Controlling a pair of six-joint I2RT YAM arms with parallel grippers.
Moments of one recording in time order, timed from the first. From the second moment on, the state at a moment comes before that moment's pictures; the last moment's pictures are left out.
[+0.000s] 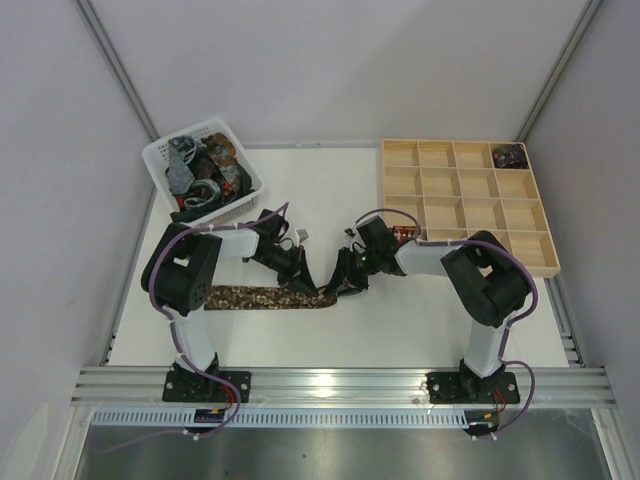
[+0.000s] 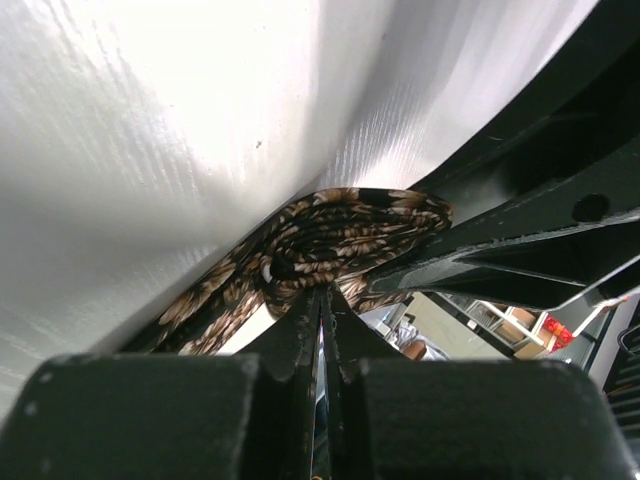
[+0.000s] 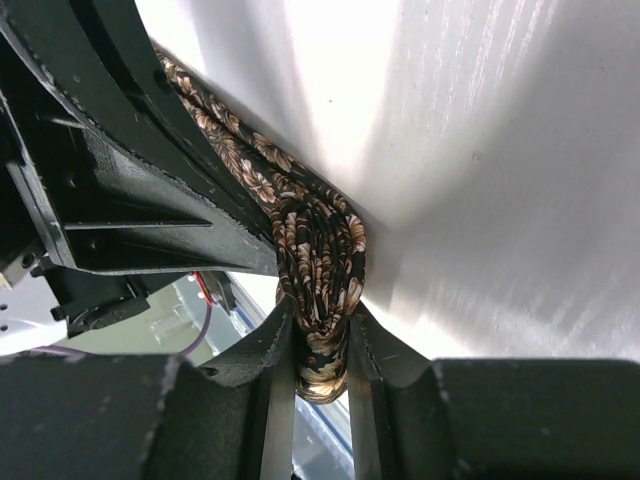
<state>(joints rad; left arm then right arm) -0.39 1.88 0.98 -0.43 0.86 -0.50 0.63 1.85 0.93 0.00 -0.68 0.83</state>
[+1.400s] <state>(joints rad) -0.58 1.85 0.94 -0.36 0.70 -0.64 0.82 1.86 1.33 -0.84 -0.14 0.68</state>
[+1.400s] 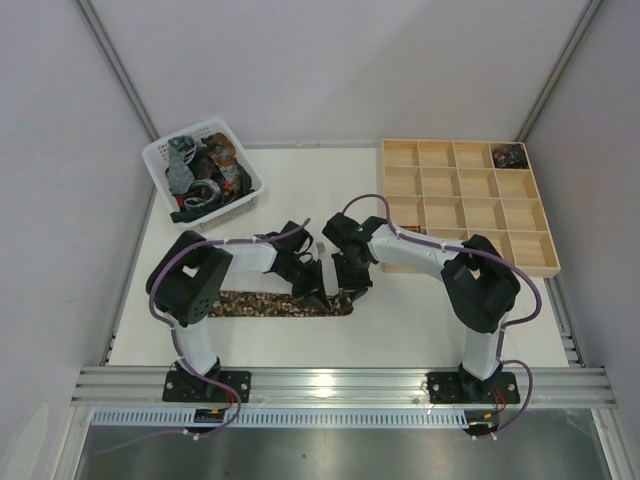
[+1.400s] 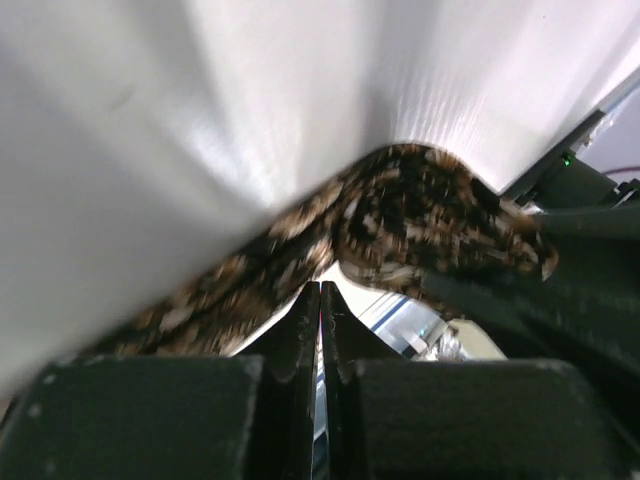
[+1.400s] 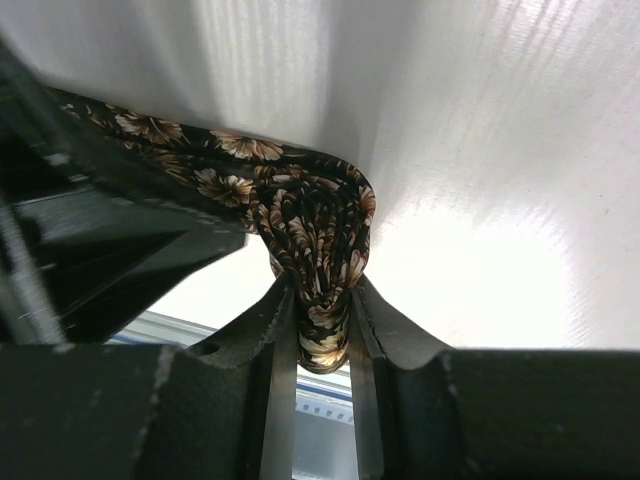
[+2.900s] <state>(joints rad) -0.58 1.90 1.03 -0.41 0.65 -0.63 0.86 1.90 1.35 -0.76 -0.12 0.73</state>
